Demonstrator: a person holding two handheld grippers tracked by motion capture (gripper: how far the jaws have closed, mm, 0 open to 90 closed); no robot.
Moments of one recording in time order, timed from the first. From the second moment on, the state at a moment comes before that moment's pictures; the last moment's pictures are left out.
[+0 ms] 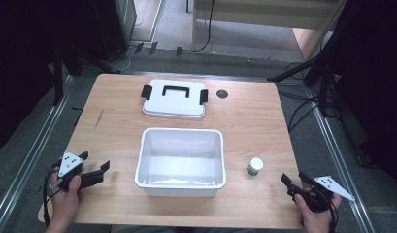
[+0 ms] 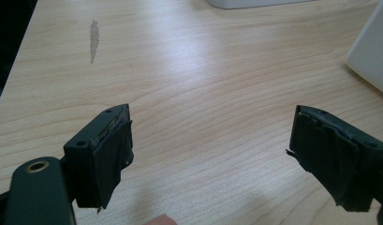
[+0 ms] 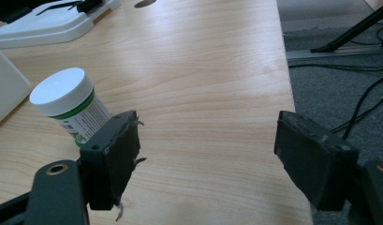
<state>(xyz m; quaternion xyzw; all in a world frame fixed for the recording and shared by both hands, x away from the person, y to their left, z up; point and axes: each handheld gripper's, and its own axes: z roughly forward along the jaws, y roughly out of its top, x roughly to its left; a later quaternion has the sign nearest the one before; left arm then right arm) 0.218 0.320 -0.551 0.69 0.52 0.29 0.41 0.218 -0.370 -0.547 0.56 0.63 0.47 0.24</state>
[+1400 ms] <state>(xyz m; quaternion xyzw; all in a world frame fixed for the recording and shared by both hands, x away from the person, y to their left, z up) 0.219 0.321 -0.551 0.69 0.52 0.29 0.41 0.297 -0.243 -0.463 0.45 0.89 0.05 0.06</state>
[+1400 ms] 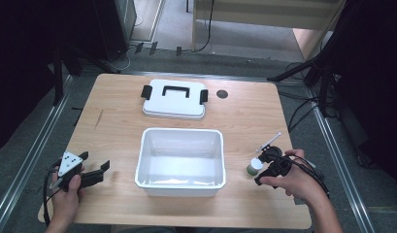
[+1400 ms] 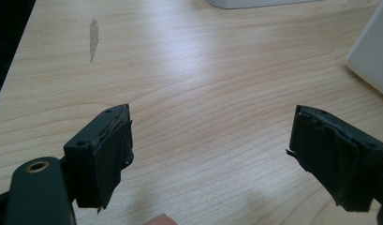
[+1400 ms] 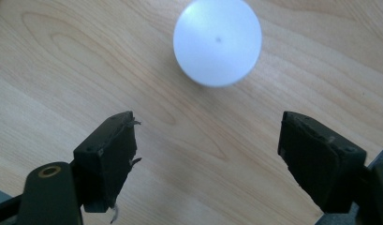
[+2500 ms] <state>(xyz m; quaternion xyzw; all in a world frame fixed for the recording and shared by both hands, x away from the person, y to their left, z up) 0.219 0.323 -0.551 0.68 0.53 0.29 0.42 0.332 -0.225 -0.466 0.47 0.88 0.04 0.03</state>
